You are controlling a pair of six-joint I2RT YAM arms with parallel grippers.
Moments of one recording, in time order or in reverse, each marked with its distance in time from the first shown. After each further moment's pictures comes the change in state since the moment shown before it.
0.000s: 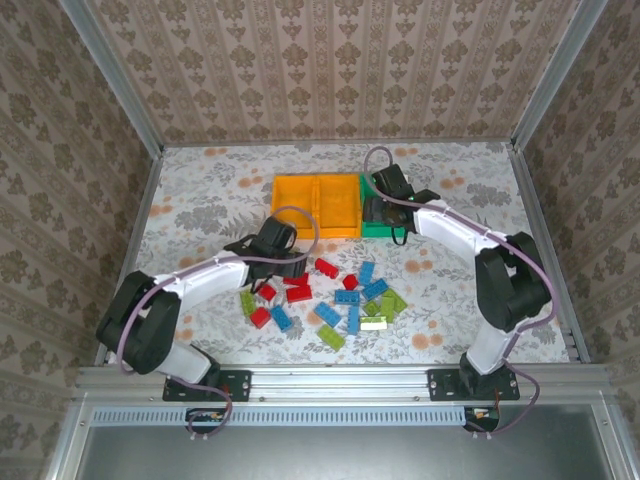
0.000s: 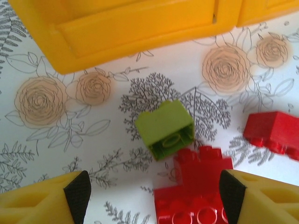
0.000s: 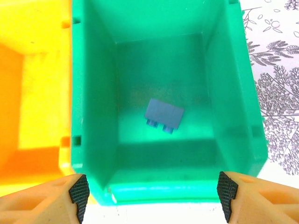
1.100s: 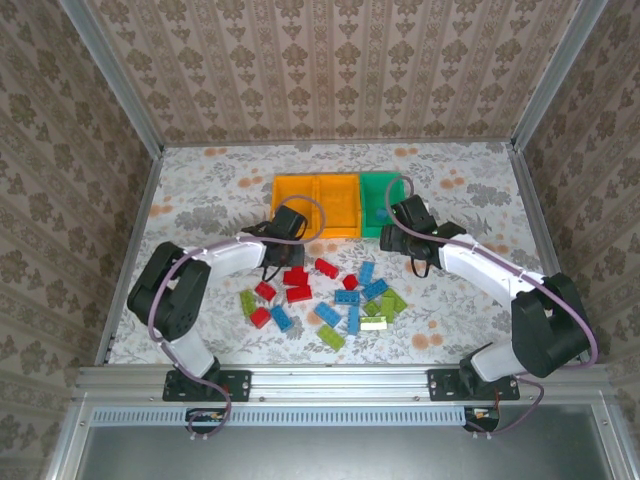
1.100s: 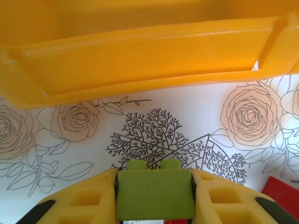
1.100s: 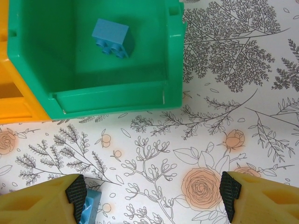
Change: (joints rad) left arm 0.027 0.206 0.151 -0.034 0.013 -0.119; right arm 0.008 -0.291 -0.325 0.000 0.018 0.032
